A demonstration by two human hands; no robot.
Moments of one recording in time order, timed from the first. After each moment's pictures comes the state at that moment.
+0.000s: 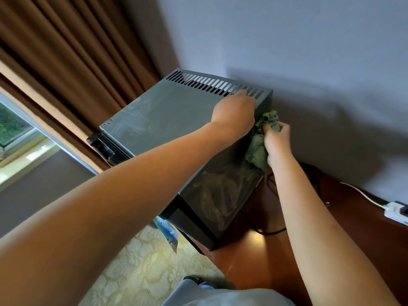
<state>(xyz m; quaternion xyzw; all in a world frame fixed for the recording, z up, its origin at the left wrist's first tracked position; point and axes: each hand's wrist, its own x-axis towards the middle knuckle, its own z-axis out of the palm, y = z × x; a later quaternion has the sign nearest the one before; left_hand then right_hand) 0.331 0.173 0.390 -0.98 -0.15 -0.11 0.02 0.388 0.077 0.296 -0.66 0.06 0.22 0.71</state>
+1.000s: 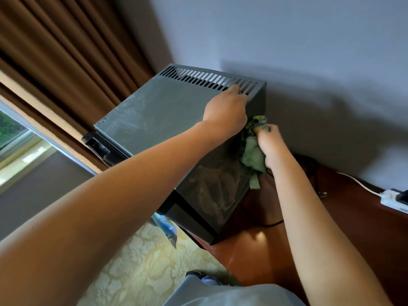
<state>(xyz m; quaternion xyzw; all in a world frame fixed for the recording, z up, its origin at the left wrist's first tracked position) 0.322 0.173 0.385 -0.99 -0.14 -0.10 -0.01 0.381 0.067 0.284 -0.68 0.03 0.31 0.66</state>
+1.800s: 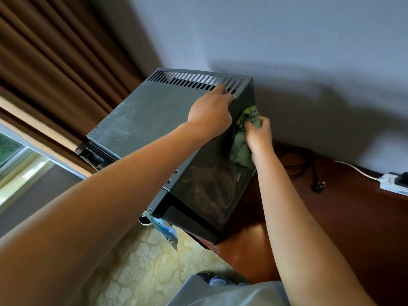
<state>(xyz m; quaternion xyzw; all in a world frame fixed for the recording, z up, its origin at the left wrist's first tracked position) 0.316 0.177 0.387 -0.99 -0.11 -0.10 -0.02 0.369 0.075 0.280 -0.67 0.04 0.21 0.72</state>
